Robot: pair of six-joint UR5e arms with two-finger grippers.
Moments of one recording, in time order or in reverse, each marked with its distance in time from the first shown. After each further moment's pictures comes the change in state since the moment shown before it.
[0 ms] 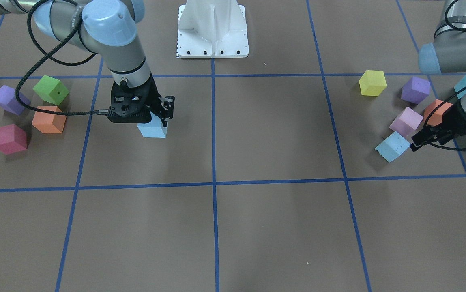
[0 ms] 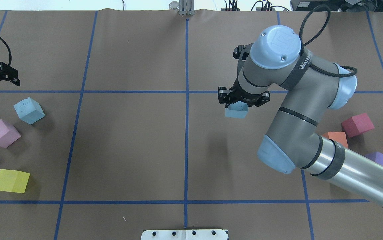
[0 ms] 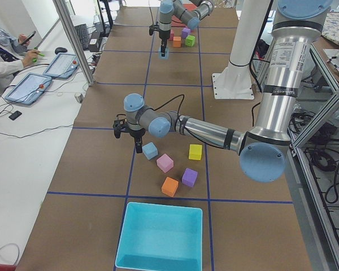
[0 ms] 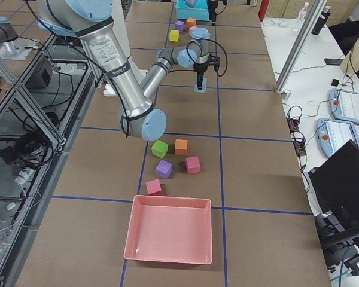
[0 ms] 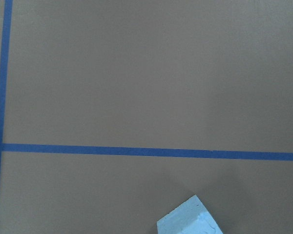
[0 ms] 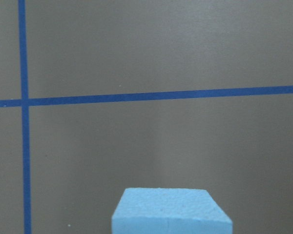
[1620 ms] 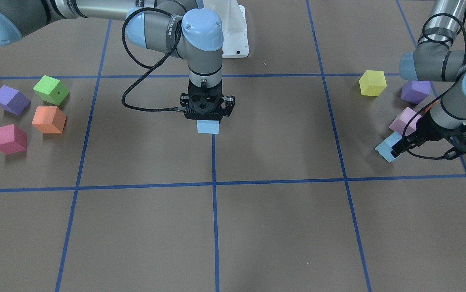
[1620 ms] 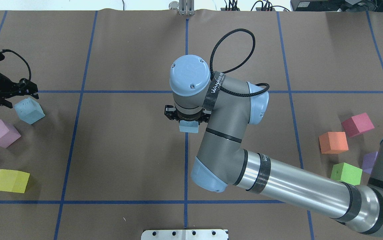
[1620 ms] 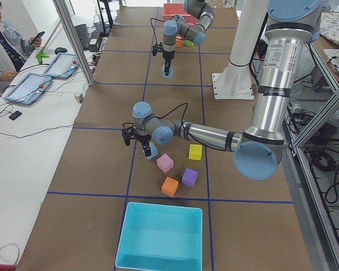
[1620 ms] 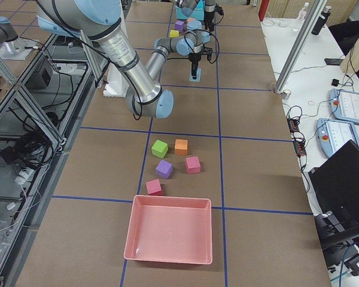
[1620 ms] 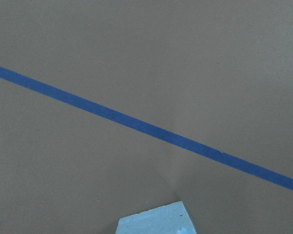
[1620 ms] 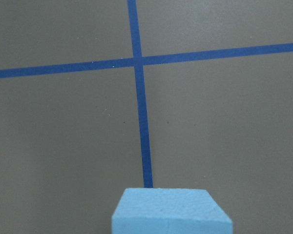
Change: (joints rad) left arm 0.139 0.008 0.086 -0.161 0.096 -0.282; right arm -0.148 0.232 -0.238 -0.001 -0.097 0.090
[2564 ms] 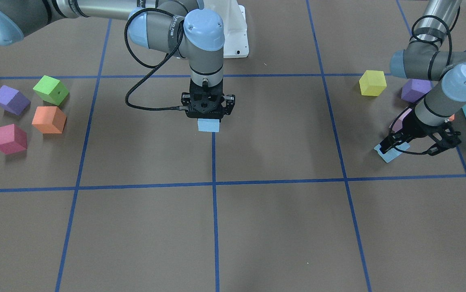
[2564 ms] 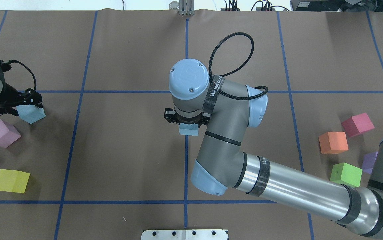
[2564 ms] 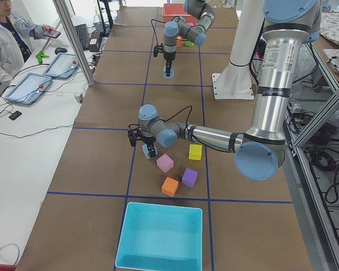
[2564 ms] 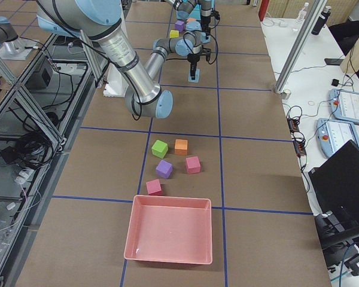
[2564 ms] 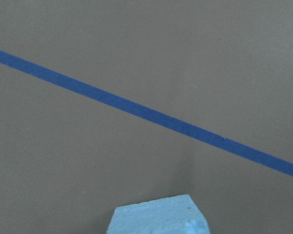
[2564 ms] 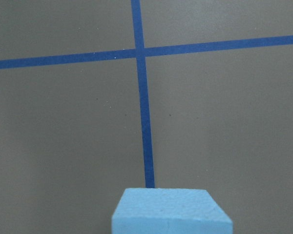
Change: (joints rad) left arm 0.048 0.031 -0.001 -0.045 0.016 -0.009; right arm -0.016 -0.005 -0.004 0.001 -0.001 -0.002
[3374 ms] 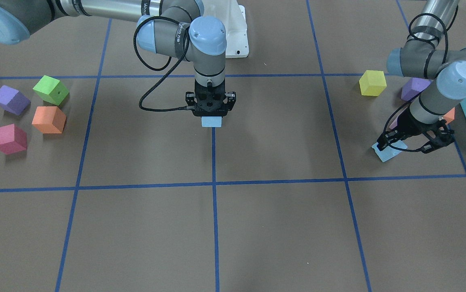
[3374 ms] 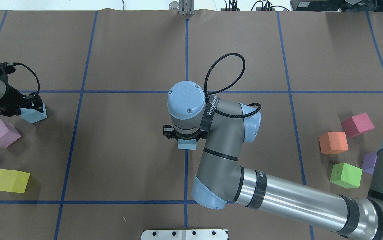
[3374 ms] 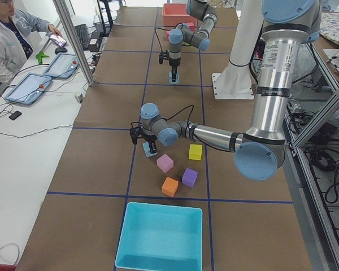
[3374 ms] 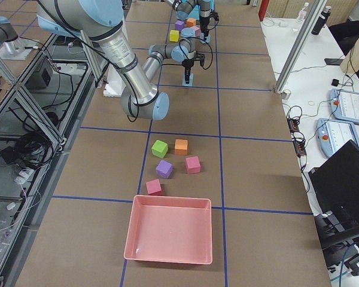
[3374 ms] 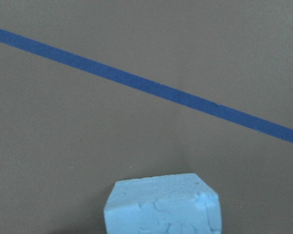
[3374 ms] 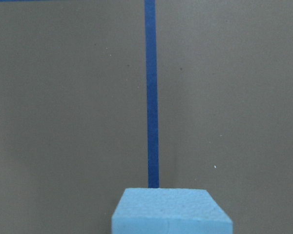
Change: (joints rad) left arm 0.012 0.002 -0.022 -0.001 -0.008 0.000; right arm -0.053 -0.027 -0.036 0.076 -0.002 -0.014
